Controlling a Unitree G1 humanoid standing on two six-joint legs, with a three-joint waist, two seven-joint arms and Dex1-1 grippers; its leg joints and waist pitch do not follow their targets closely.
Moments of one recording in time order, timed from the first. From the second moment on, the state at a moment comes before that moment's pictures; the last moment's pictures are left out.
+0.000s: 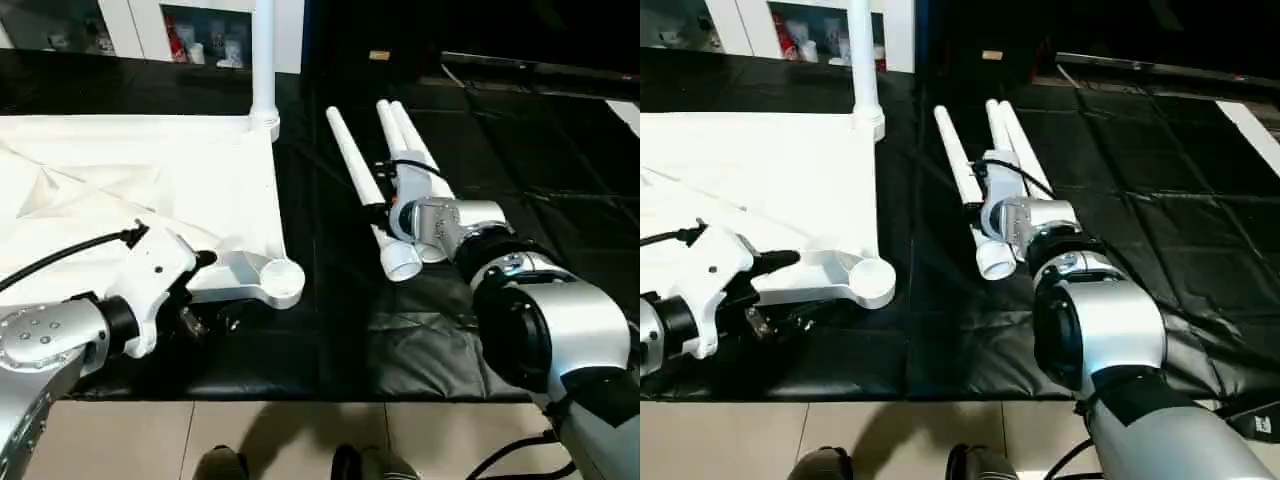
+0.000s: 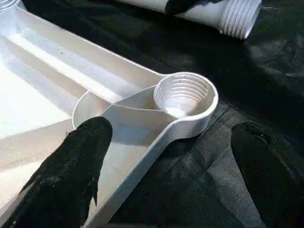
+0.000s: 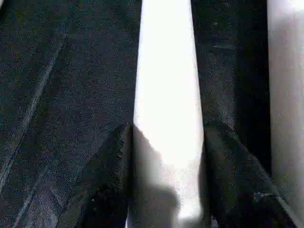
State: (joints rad) left arm -0.05 0.71 0.10 -0.63 -0.33 0.87 -0.67; right arm -1.21 -0.11 -0.25 1.36 0.05 0.47 0.22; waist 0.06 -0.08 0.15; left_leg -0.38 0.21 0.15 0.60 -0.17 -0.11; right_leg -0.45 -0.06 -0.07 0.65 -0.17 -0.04
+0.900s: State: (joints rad) left arm -0.43 0.27 0.14 -0.25 -0.43 0.72 -0.45; right arm -1.02 -0.08 -0.51 1.01 0.47 0.32 0.69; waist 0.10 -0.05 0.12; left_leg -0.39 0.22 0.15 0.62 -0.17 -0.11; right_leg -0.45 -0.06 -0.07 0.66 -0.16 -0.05
